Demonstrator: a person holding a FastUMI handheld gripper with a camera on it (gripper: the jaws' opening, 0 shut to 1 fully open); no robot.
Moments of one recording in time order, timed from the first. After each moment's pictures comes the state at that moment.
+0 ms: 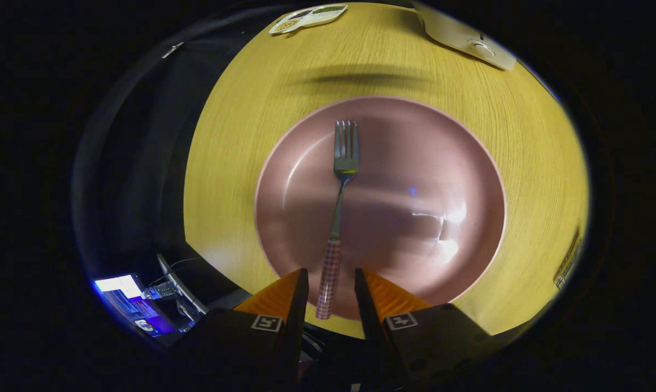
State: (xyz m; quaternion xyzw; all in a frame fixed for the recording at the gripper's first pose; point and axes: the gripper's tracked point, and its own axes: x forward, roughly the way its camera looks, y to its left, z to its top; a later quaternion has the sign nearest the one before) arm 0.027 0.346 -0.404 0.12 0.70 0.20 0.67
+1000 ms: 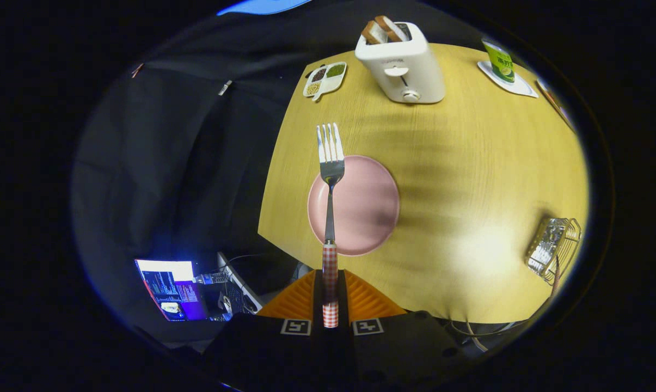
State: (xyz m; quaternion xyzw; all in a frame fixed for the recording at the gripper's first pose) arm 0.009 0.175 -0.225 0.24 0.61 0.29 0.70
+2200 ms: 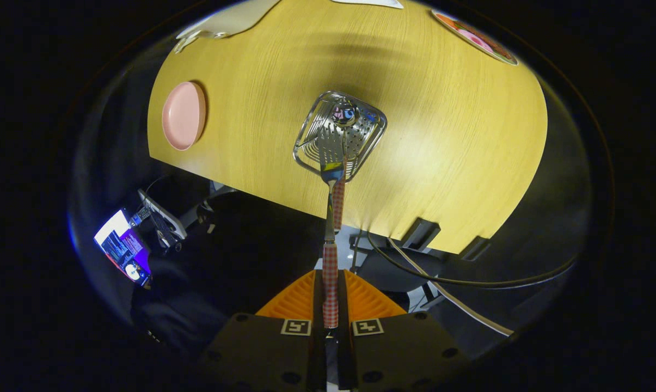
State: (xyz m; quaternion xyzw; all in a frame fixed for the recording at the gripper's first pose) arm -0.069 -0.156 -0.292 0.03 0.86 0.16 0.49
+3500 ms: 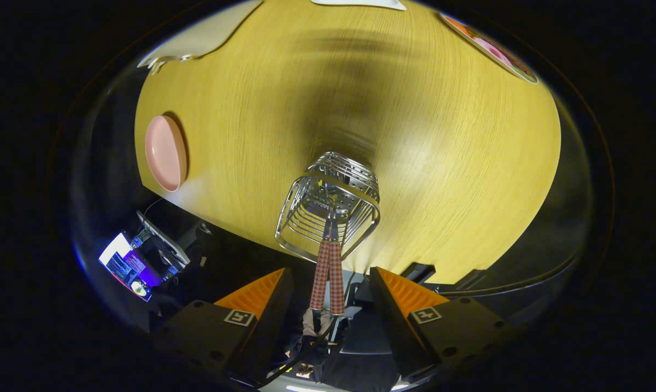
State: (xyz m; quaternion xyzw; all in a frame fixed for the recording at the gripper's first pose) arm -0.003 -0.138 -0.340 0.07 0.82 0.16 0.55
